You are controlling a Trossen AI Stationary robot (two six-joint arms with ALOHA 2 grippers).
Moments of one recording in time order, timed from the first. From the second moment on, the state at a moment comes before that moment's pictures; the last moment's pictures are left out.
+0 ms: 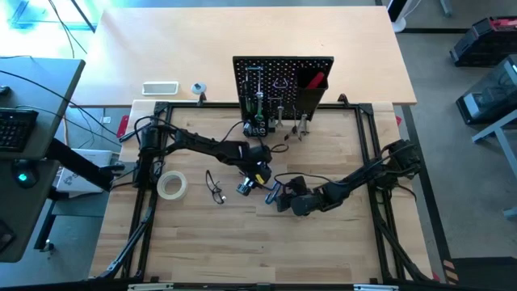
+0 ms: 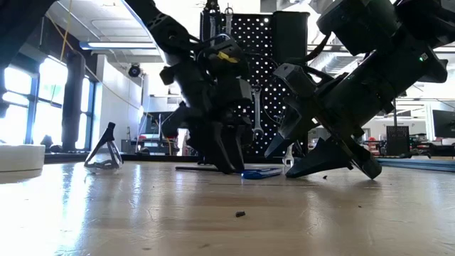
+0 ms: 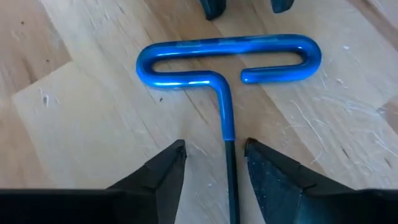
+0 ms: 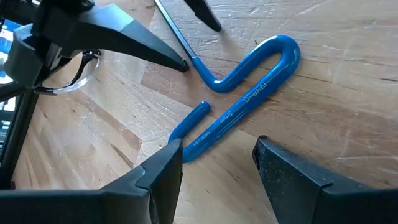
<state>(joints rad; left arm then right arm) 0.12 2.02 1.22 -0.28 0.28 0.66 0.36 1.82 0.72 0.27 0.48 1.46</state>
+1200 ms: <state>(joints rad) 0.10 2.02 1.23 -0.25 0.33 0.69 0.36 1.81 0.72 0.21 0.48 1.58</state>
